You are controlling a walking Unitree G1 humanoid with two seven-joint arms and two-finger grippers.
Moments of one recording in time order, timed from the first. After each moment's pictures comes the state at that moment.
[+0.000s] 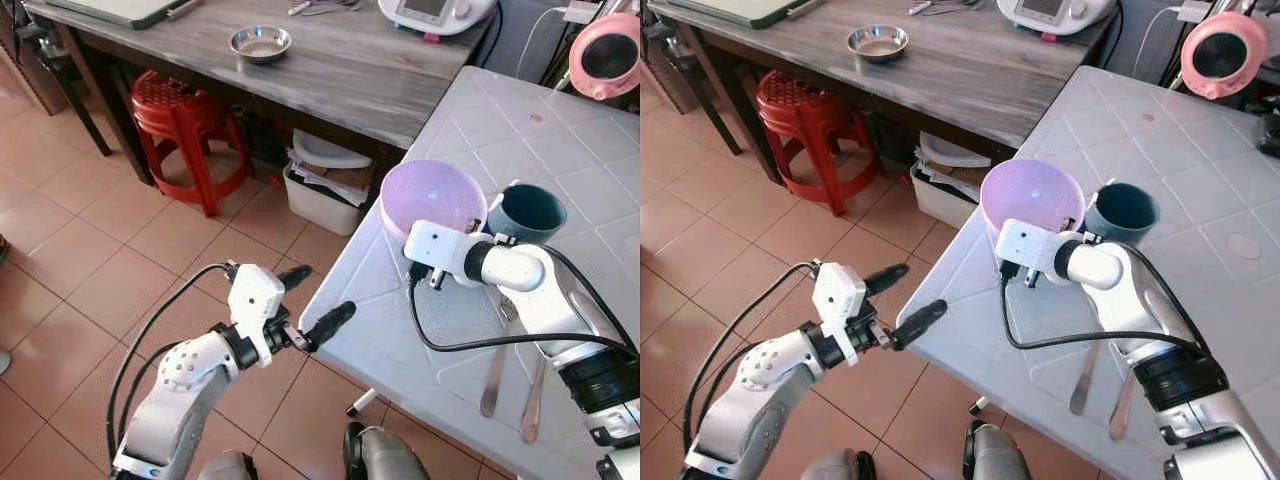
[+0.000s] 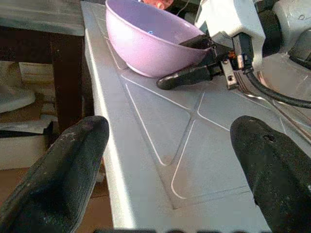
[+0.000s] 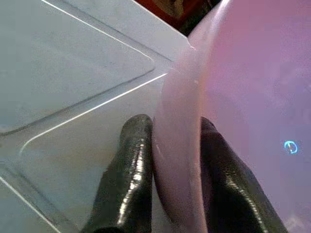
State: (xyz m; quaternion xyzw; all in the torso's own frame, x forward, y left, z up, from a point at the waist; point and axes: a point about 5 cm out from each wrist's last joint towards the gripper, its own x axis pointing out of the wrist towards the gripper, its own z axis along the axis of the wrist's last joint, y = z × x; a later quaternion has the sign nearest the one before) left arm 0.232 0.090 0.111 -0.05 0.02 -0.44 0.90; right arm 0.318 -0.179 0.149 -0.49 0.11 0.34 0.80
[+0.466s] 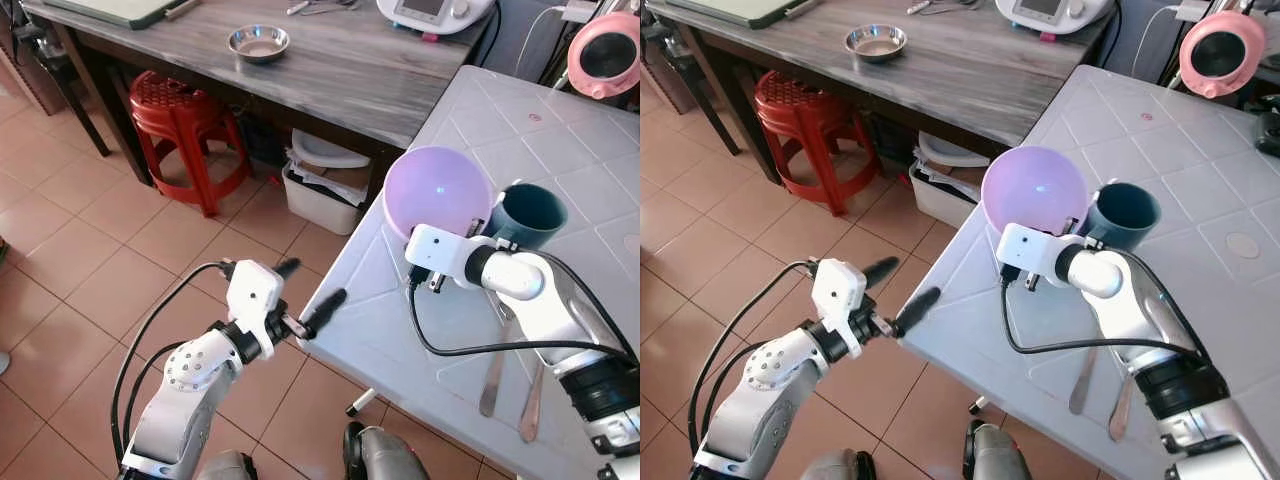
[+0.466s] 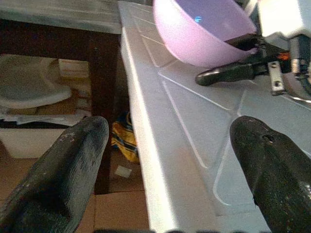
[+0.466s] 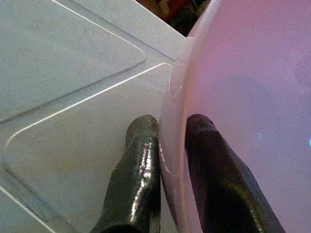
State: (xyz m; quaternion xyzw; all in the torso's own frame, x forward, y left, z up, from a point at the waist) left arm 0.242 0.096 0.106 -0.04 0.02 -0.36 0.93; right arm 0.316 -0.181 0.144 -0.49 0.08 0.31 0.81
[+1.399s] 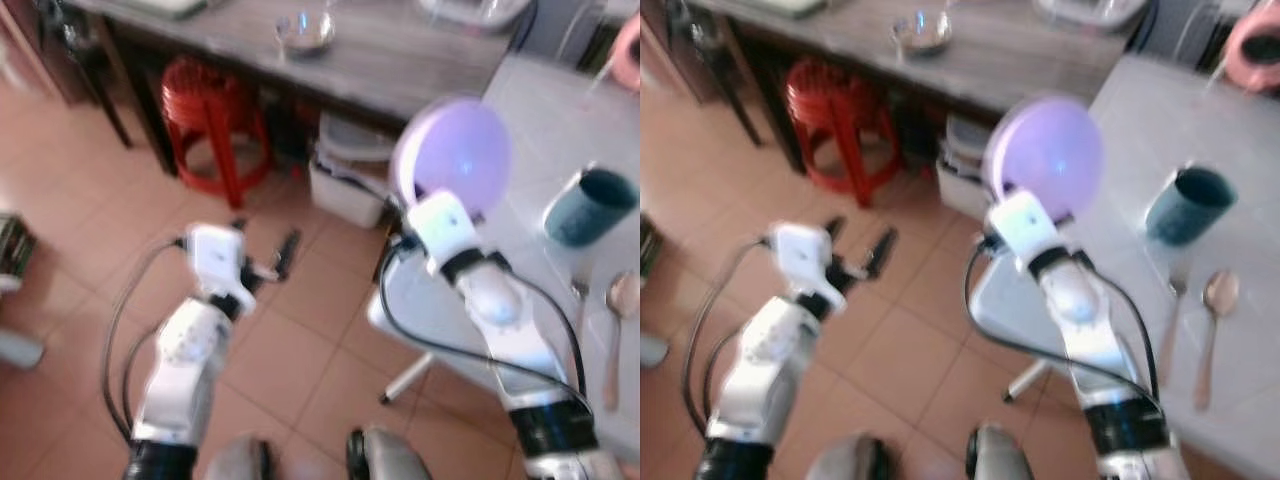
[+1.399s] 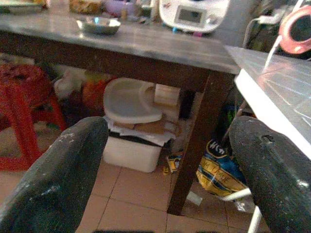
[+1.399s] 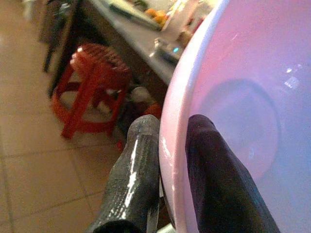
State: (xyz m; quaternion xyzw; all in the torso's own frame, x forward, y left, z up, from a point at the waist) left arm 0.275 0.117 0.123 -0.05 -0.04 -0.20 0.98; right arm 0.299 -0.143 0.163 -0.25 -0.10 0.17 0.95
